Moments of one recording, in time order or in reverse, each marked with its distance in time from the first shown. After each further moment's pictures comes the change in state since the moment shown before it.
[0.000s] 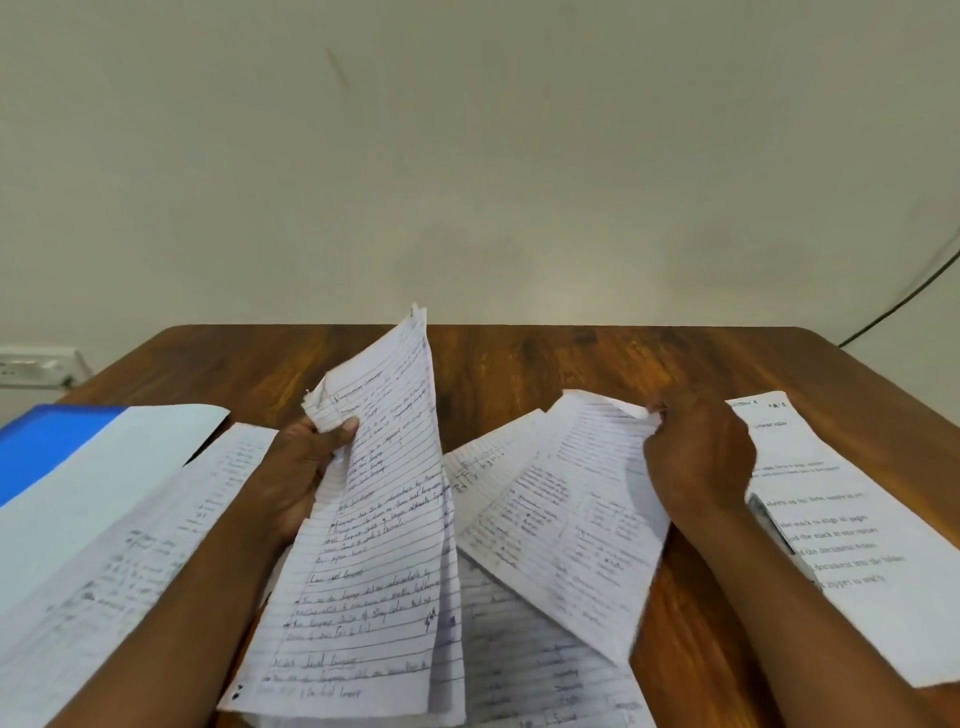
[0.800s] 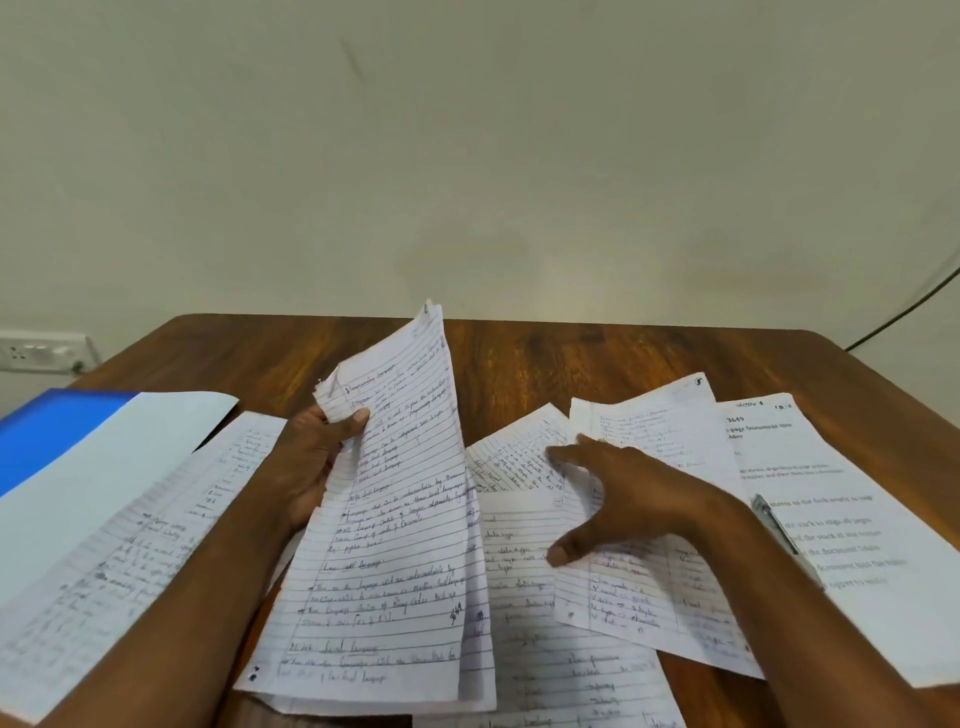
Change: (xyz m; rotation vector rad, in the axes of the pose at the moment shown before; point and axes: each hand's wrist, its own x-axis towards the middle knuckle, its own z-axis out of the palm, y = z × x) left_hand 0.013 -0.006 -0.013 -0.039 -0.013 0.024; right_hand -0.019 -0.042 -0.032 -0.115 -1.123 -0.329
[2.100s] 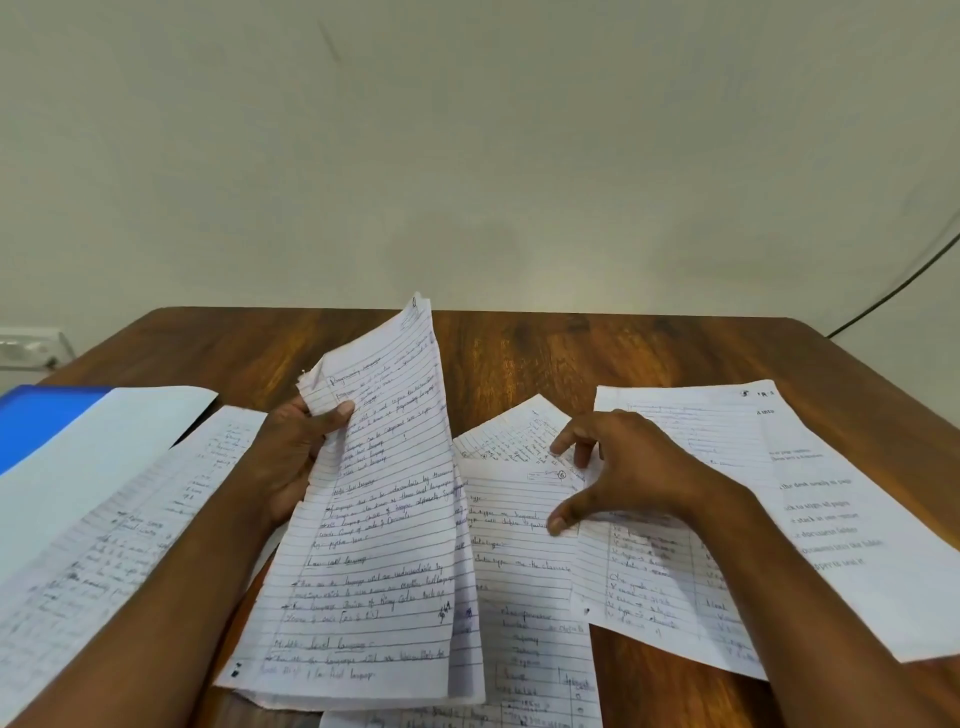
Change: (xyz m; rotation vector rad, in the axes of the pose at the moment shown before) left_hand 0.003 -0.001 -0.002 0.088 0.003 0.045; right_hand 0.012 0.033 0.002 0.090 0.256 -0.096
